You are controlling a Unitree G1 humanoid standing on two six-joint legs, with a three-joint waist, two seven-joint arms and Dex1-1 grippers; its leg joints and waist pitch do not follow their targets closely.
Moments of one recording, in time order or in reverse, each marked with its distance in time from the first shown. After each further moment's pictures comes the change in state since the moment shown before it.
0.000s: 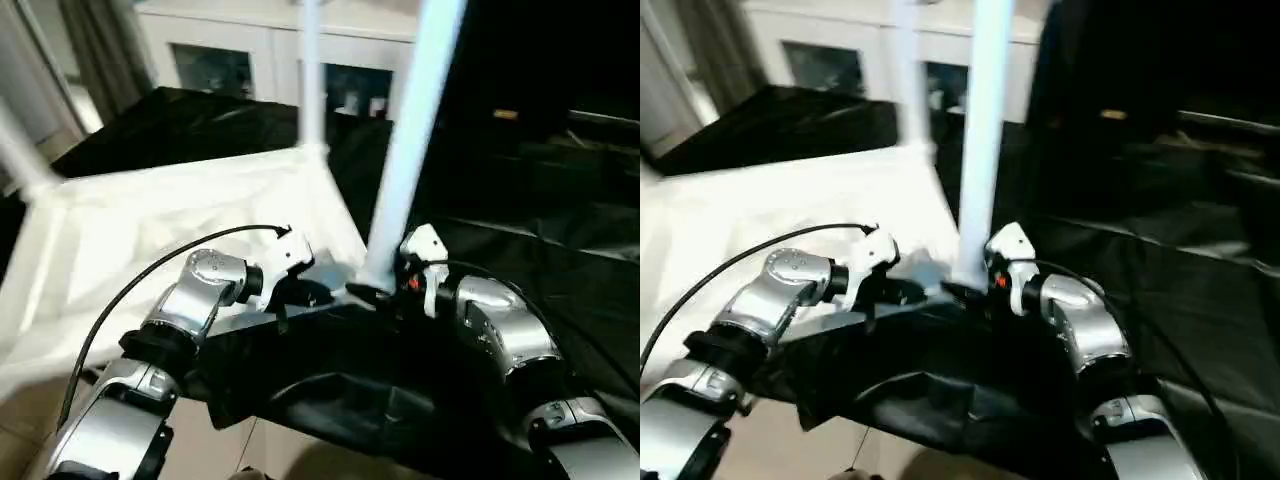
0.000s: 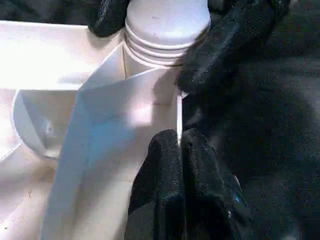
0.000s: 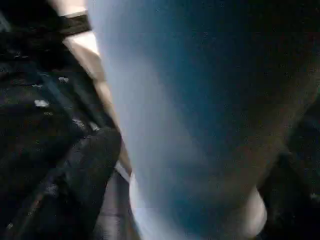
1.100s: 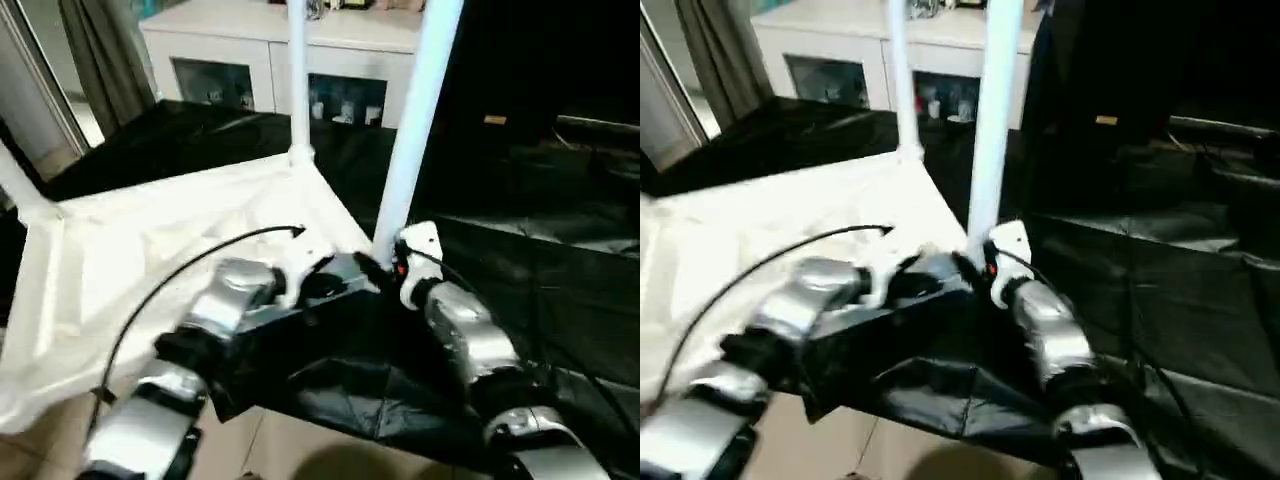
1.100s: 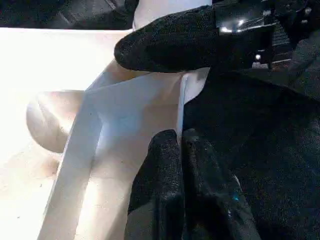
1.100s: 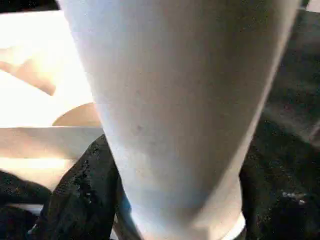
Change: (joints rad) left arm -0.034 -0.170 0.040 0.109 0.055 0.042 0.372; right arm 0.002 0.209 -0.117 0.056 -0.070 0.028 -0.657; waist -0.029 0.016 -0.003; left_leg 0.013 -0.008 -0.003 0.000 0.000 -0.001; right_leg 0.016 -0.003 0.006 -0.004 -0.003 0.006
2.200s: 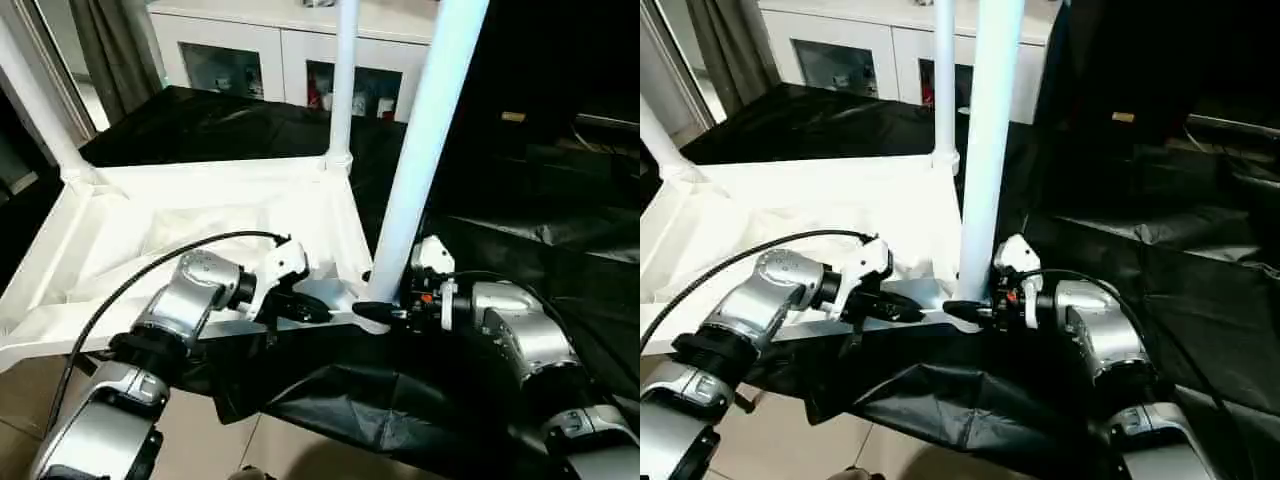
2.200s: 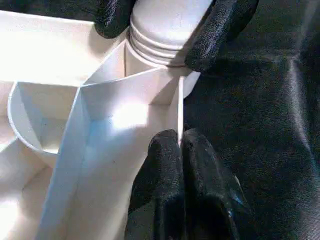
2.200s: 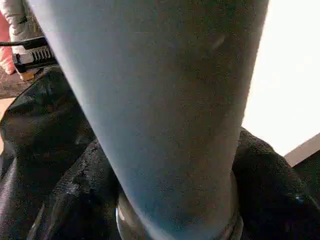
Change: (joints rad) left arm 0.053 0.192 -0.044 -0.124 -0.076 -0.038 -0.460; right arm 0.039 -0.251 0.112 -0.111 0.118 0.008 0.788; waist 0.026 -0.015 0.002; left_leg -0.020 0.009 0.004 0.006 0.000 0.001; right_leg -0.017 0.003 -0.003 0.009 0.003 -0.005
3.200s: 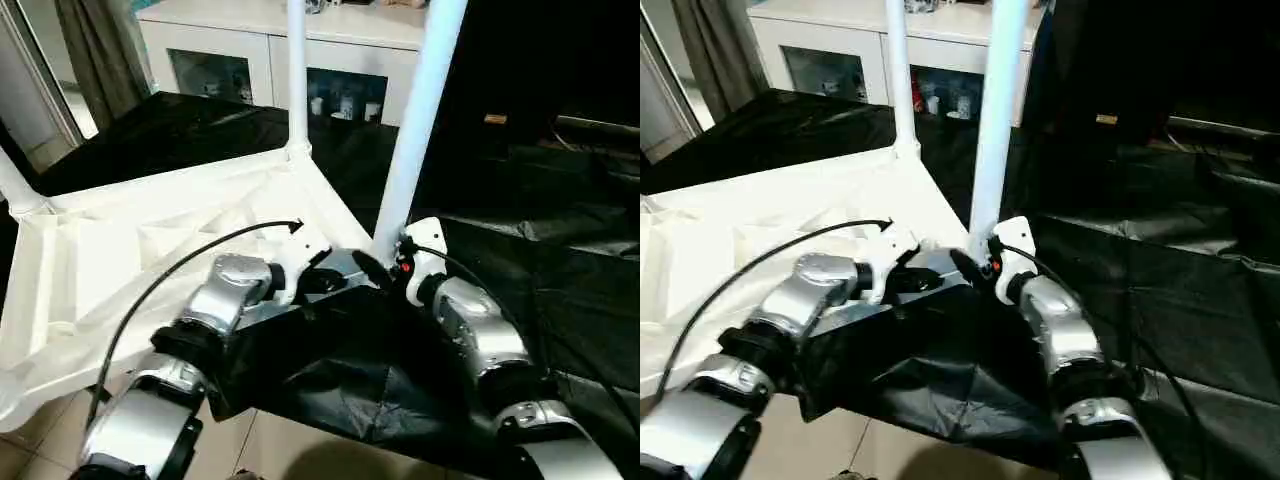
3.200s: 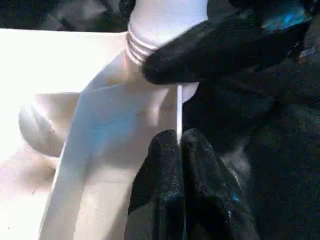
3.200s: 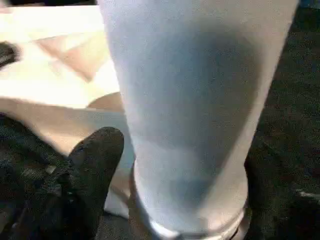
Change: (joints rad) left arm -0.069 -0.119 0.051 0.133 0.037 -0.001 0.303; right arm -0.033 0.159 -0.090 0.086 -0.059 -0.035 -0.470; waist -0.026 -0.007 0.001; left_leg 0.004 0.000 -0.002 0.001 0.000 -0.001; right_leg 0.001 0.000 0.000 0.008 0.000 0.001
